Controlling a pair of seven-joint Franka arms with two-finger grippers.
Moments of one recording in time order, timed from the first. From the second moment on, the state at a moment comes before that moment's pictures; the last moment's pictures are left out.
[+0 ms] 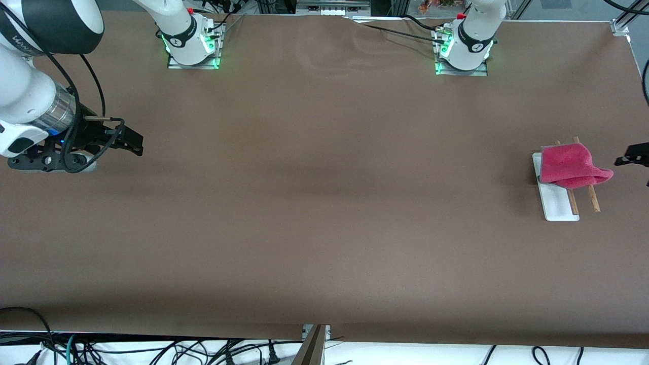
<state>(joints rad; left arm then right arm) 0.54 0.42 -0.27 -1.34 0.08 1.53 0.75 0.20 0.17 -0.05 -1.49 0.00 1.63 0.15</state>
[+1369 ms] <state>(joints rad) -0.06 -0.07 0.01 -1.79 0.05 1.67 0.06 0.20 0.17 -0.04 -1.49 0.00 1.63 0.15</state>
